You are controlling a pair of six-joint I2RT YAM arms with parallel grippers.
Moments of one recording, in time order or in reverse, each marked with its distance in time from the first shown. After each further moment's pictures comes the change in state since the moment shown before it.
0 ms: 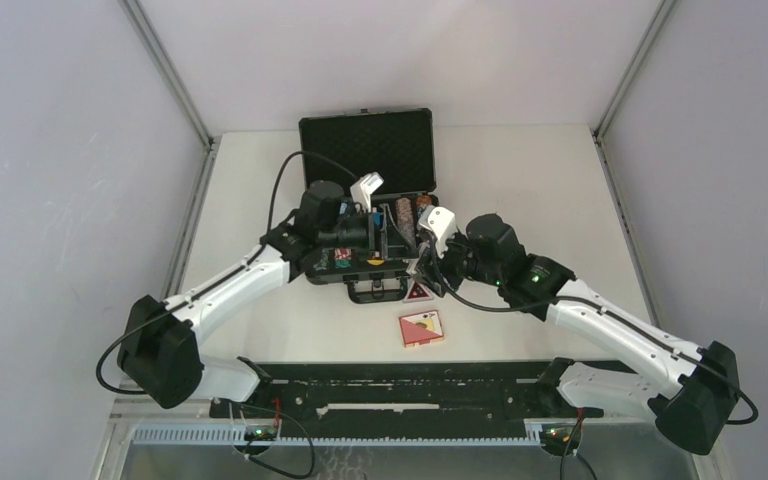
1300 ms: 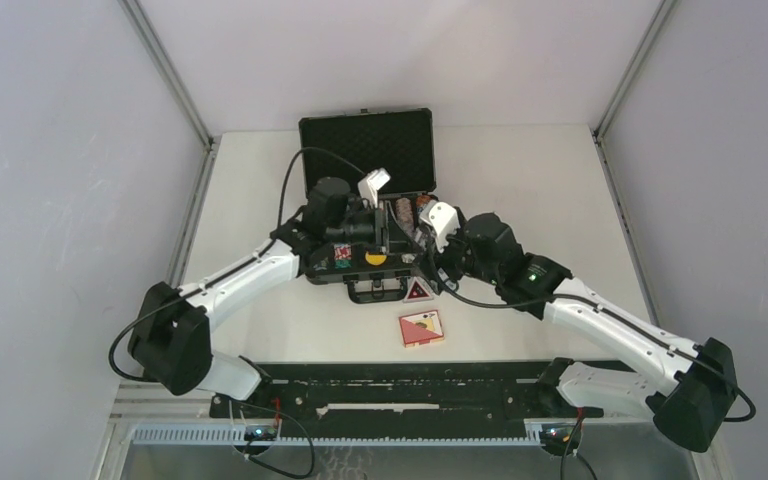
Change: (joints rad) left arm -0.026 0.079 0.022 0.093 0.042 -0.031; right arm 0.003 0.006 -0.001 0.010 0.095 0.000
